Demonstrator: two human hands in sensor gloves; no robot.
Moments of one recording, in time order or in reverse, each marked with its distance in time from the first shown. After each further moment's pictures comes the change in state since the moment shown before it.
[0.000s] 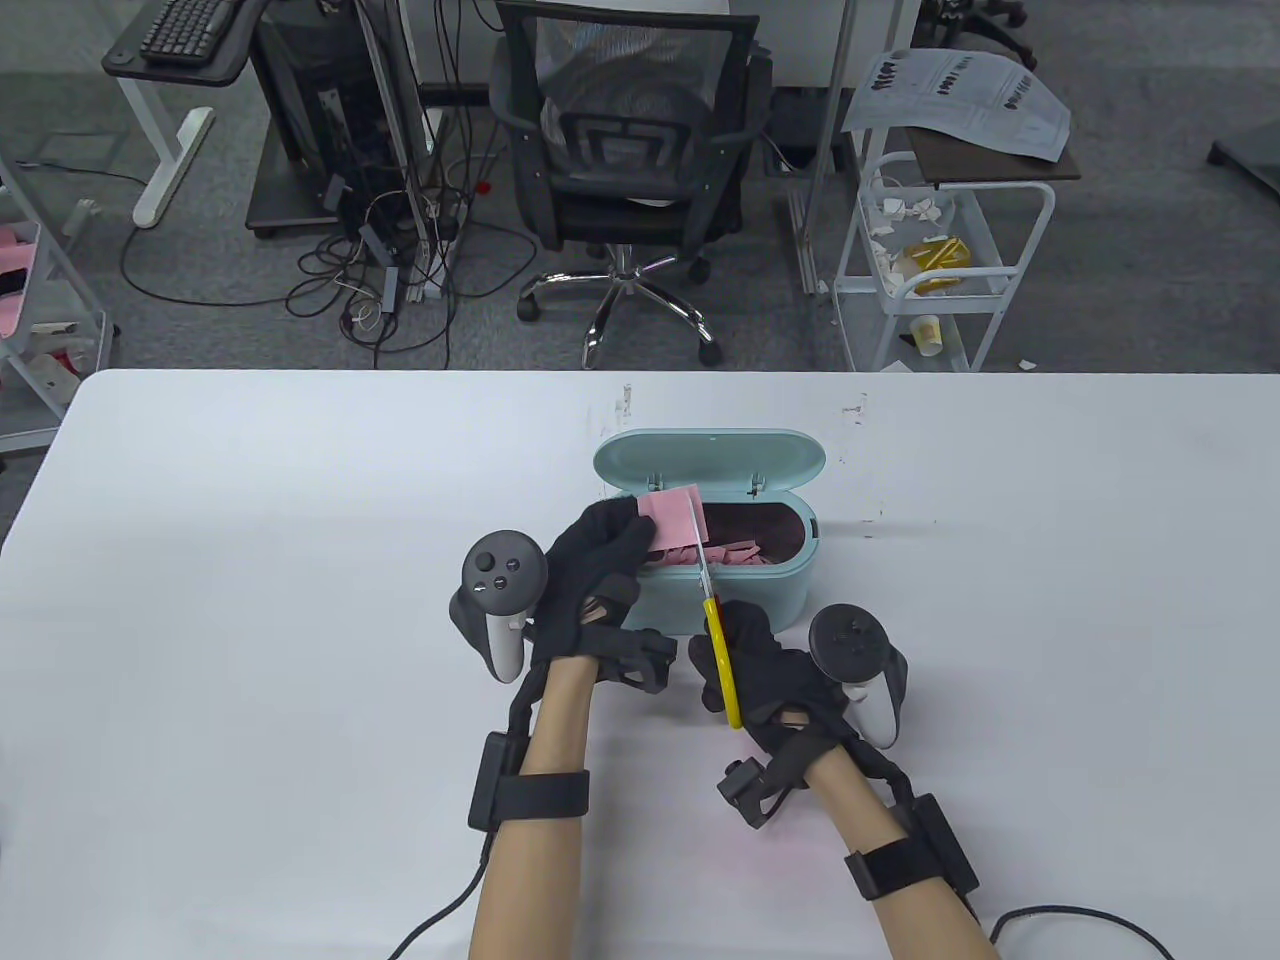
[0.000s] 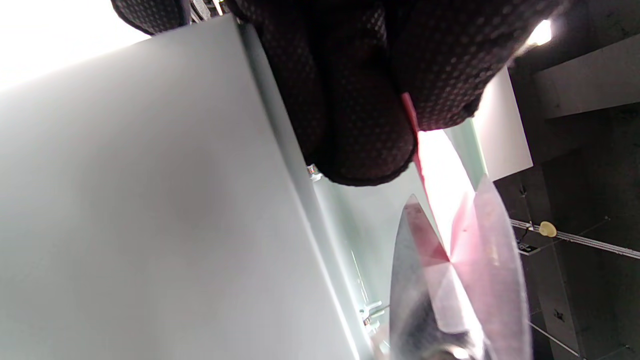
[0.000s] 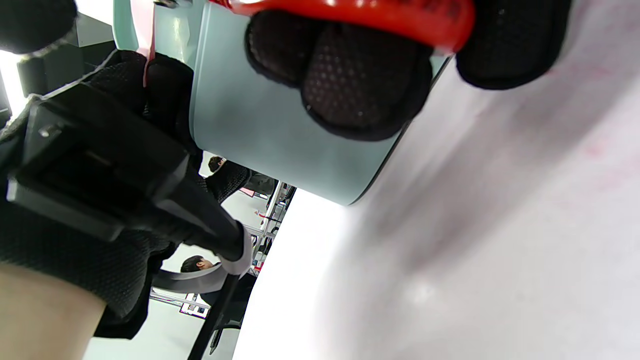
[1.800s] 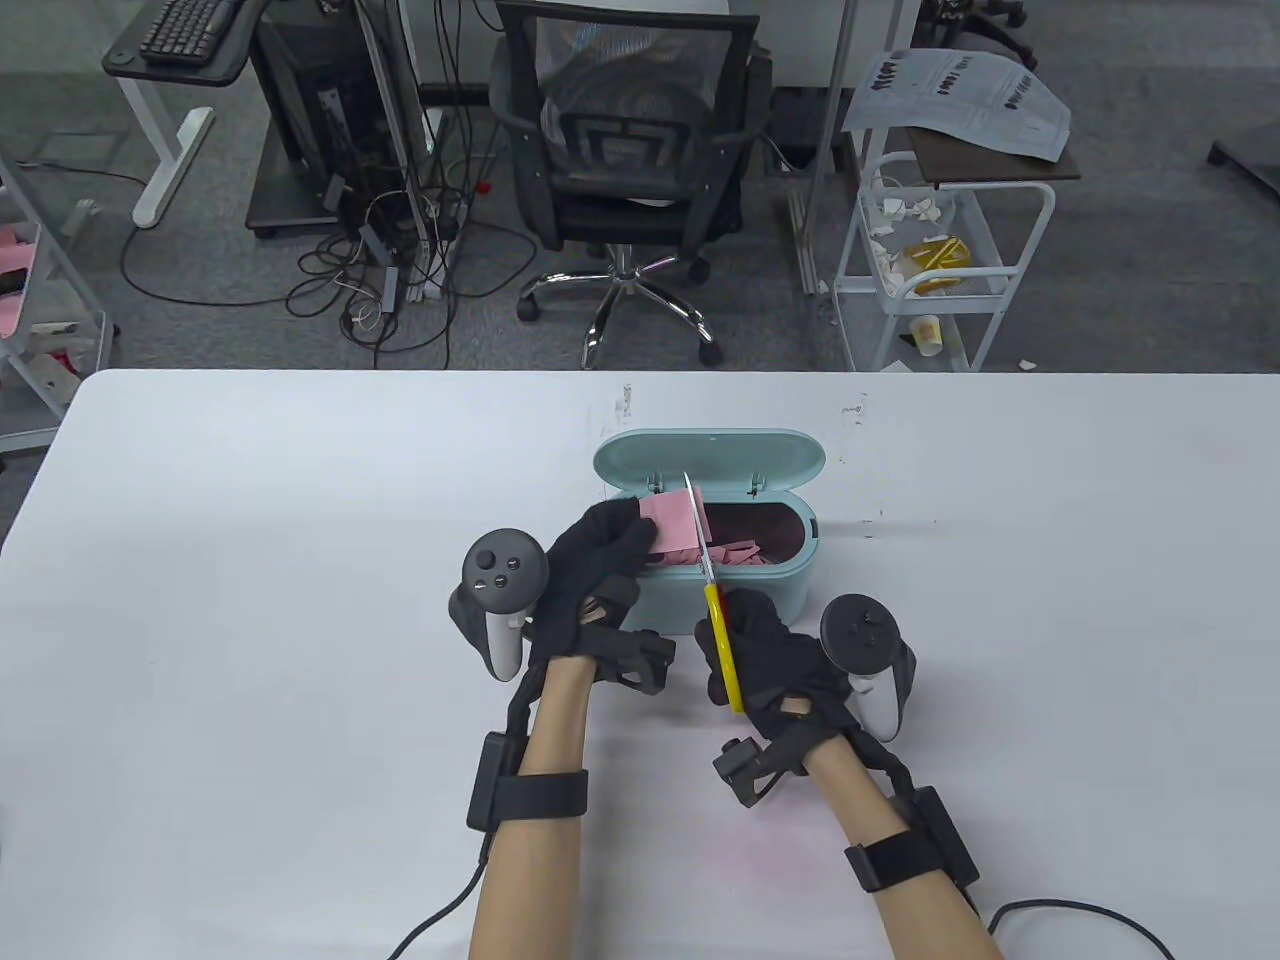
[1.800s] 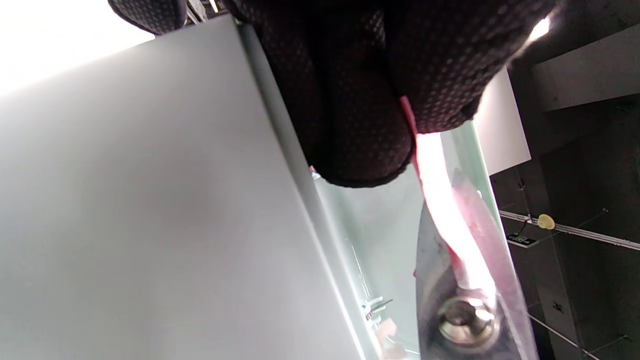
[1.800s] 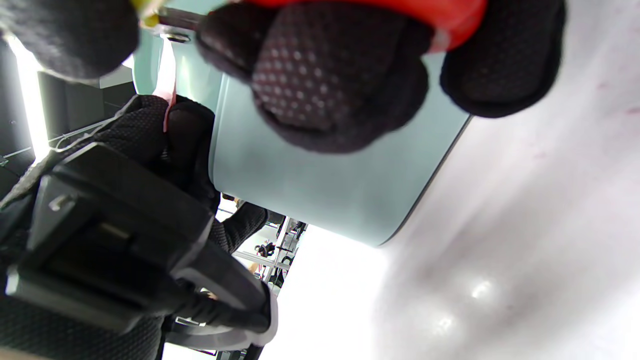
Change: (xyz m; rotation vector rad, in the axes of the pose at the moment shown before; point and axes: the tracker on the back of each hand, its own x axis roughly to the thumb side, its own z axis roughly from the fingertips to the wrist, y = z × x) left_hand 0.000 0.000 -0.001 -0.014 -0.008 -0.015; right_hand 0.010 -0.008 -0.005 -0.093 -0.033 -0.046
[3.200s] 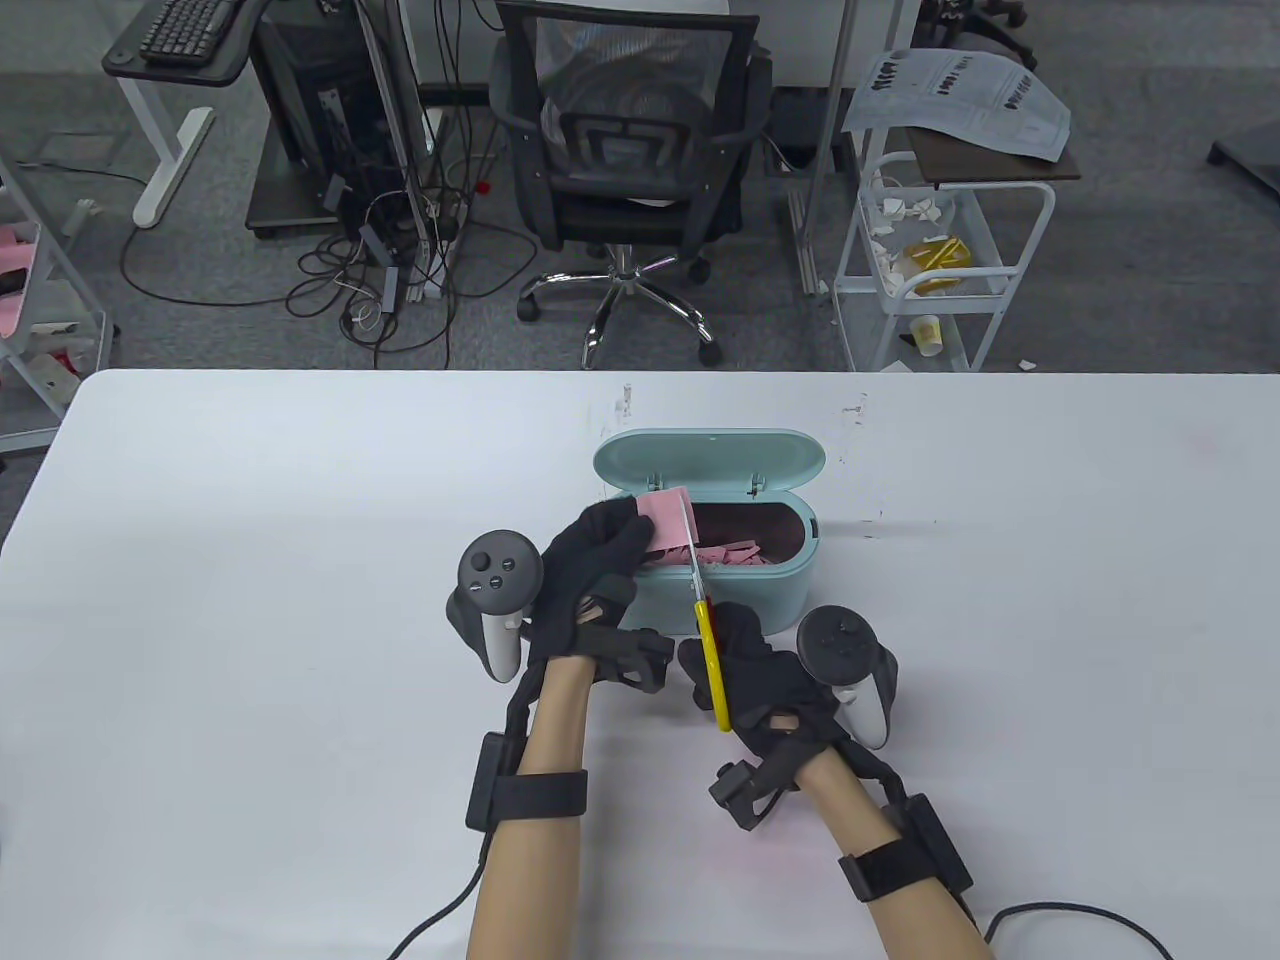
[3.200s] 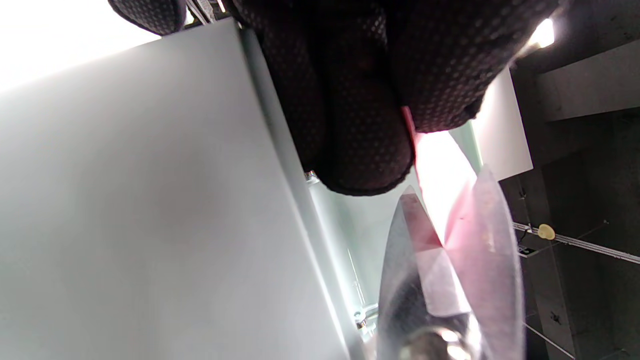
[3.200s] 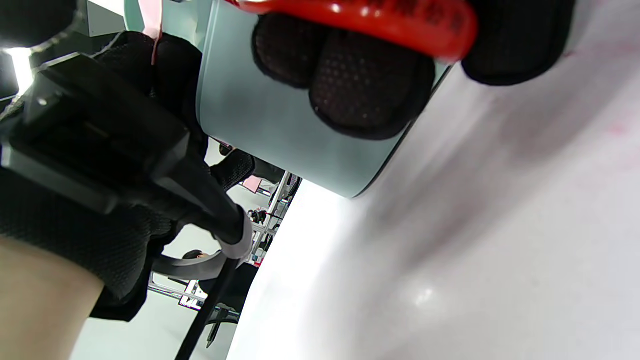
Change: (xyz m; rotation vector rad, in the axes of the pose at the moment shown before) left_hand -0.002 0.002 0.001 0.008 0.011 0.032; right_hand -0.004 0.015 0.005 0.099 0.011 0.089
